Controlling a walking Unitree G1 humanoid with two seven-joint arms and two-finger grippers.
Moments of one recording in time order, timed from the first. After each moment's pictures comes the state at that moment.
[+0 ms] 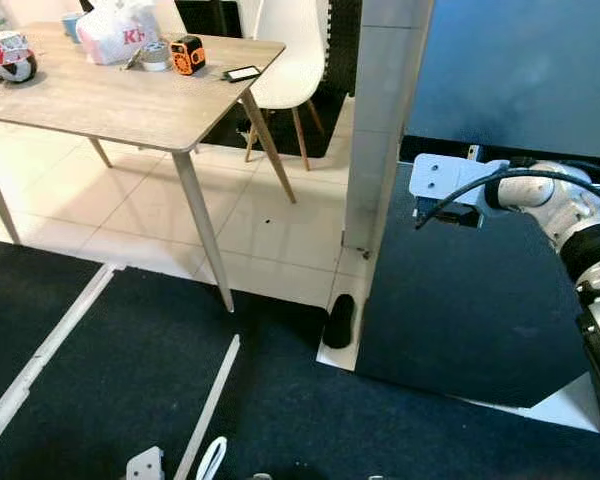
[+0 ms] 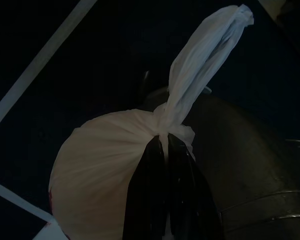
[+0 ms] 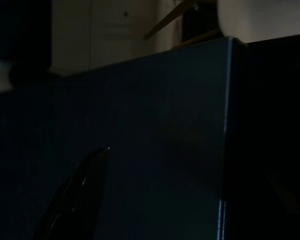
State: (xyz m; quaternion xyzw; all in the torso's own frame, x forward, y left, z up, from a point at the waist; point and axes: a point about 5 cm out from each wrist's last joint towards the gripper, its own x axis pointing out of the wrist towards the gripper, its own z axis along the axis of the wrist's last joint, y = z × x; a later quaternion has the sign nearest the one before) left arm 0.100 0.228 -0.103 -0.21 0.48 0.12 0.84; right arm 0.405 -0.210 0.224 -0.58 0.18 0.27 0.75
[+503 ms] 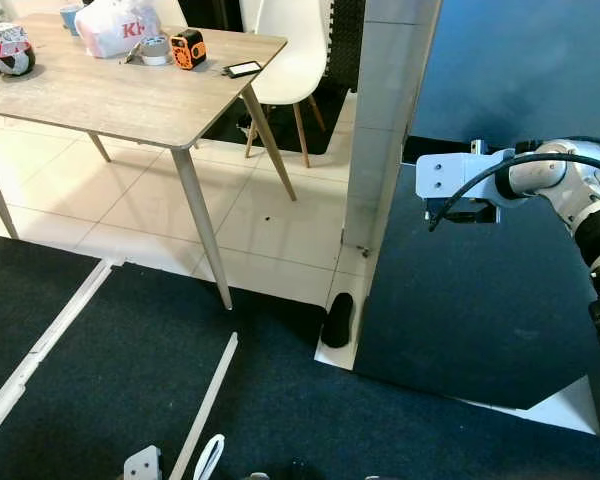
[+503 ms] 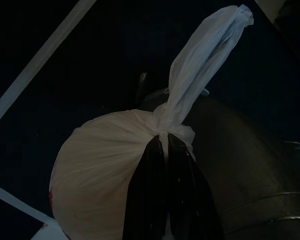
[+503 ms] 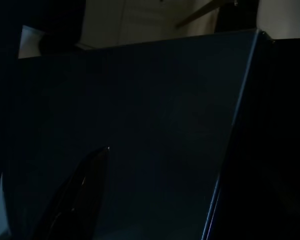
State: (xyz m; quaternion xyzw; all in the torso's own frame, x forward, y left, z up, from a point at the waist) left arm 0.102 0.229 -0.103 -0.21 0.47 0.11 0.85; right arm 0.400 -0.215 0.240 -0.60 0.22 0.33 0.70
